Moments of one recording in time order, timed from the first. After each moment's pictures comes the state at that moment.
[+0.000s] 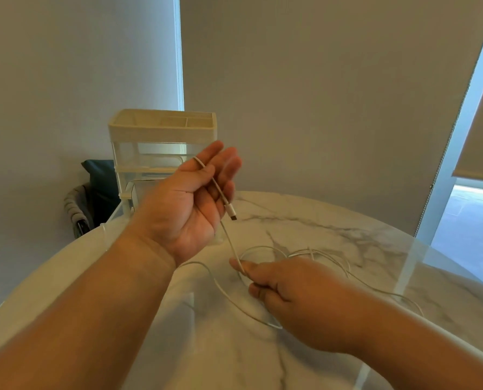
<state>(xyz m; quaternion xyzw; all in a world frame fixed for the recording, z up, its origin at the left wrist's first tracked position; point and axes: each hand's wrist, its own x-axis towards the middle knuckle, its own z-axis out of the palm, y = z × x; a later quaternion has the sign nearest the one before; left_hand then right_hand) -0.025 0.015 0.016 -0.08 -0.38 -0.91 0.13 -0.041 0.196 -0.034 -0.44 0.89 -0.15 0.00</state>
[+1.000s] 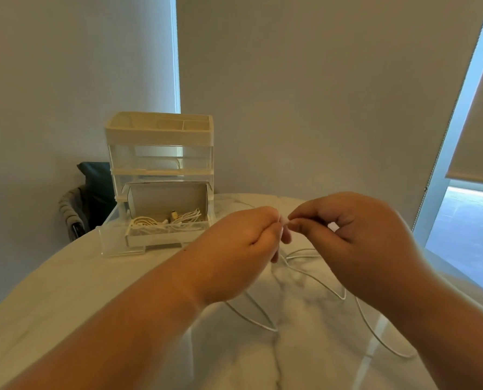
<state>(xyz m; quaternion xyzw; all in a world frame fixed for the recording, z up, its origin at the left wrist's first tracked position) -0.014 0.051 -0.008 -0.17 -0.90 -0.38 0.15 -0.057 0.234 -0.003 -0.36 0.83 -0.31 -0.31</state>
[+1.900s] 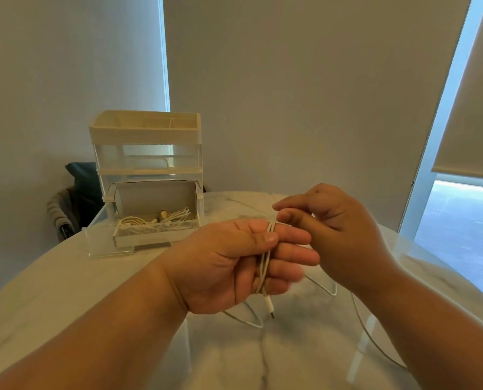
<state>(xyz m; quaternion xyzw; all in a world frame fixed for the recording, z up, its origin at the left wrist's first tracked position) -0.017 0.054 -0.015 -0.20 -0.53 -0.79 -0.21 -0.078 0.233 -0.015 -0.39 0.75 -0.48 -0.24</state>
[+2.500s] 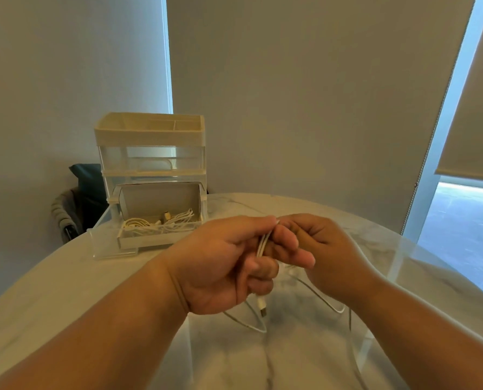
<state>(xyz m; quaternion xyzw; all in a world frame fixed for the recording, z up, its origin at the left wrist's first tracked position) -0.015 0.052 -0.009 -0.17 -0.55 -0.79 -0.22 -0.084 0.222 -0.035 -0.40 0.72 -0.56 -0.06</state>
